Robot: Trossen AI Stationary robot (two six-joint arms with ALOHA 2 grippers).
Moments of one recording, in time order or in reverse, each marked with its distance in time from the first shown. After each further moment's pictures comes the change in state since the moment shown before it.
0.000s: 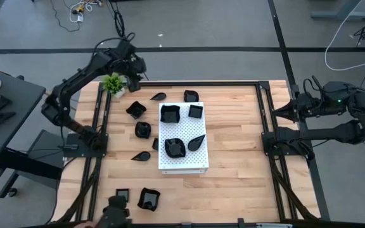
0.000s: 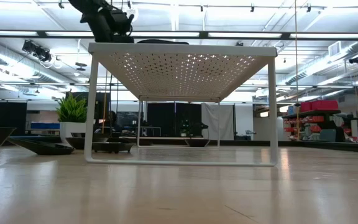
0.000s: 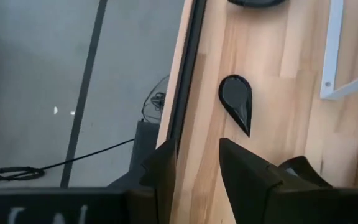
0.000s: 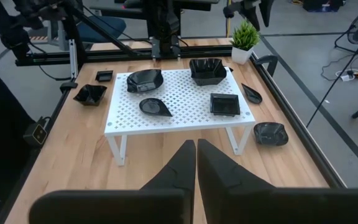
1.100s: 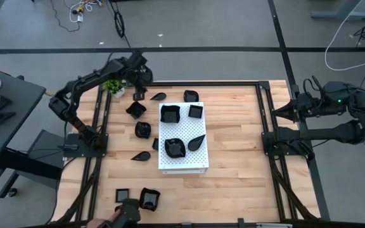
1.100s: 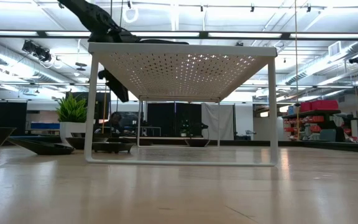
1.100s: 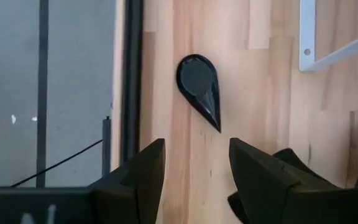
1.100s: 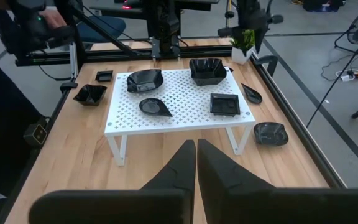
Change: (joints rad) left arm -0.042 0.108 -0.121 0.074 0.028 0.076; right arm 0.000 0.000 0.000 0.000 0.000 0.000
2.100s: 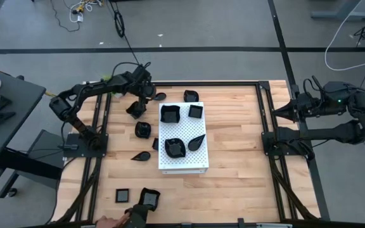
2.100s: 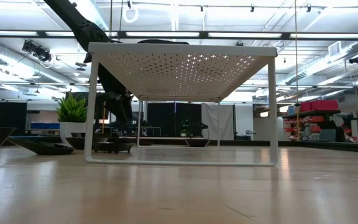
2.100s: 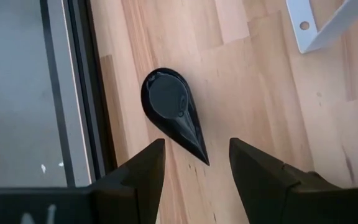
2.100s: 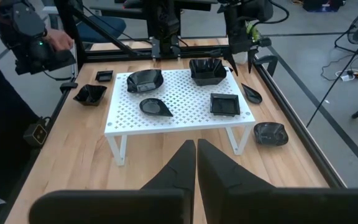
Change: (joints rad) left arm -0.062 -0.001 -0.293 0.370 0.008 0.185; right arm 0.000 0.000 0.000 0.000 0.000 0.000
